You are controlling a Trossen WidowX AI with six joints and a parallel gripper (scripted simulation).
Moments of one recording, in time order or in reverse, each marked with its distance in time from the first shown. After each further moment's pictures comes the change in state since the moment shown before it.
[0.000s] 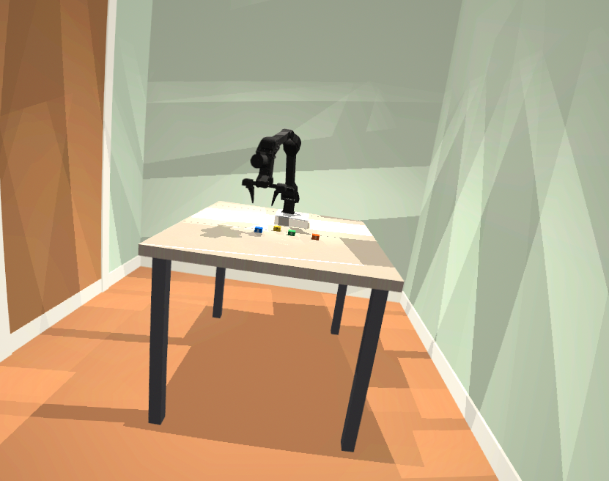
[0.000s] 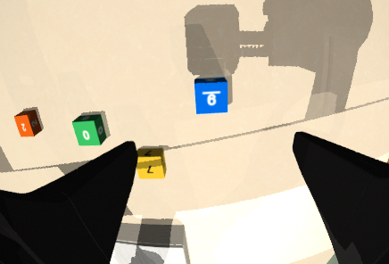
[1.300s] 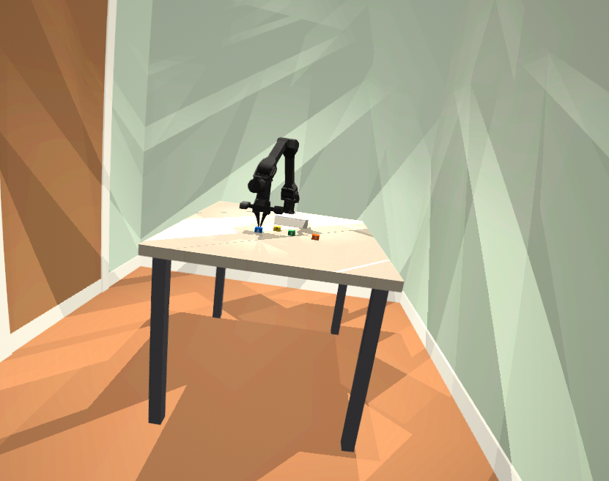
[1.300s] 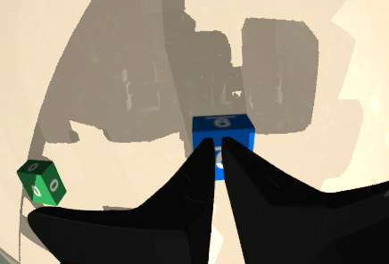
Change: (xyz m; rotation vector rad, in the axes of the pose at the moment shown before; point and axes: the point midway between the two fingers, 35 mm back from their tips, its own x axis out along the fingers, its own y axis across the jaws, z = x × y) arm 0.099 0.000 0.001 -0.008 -0.004 0.000
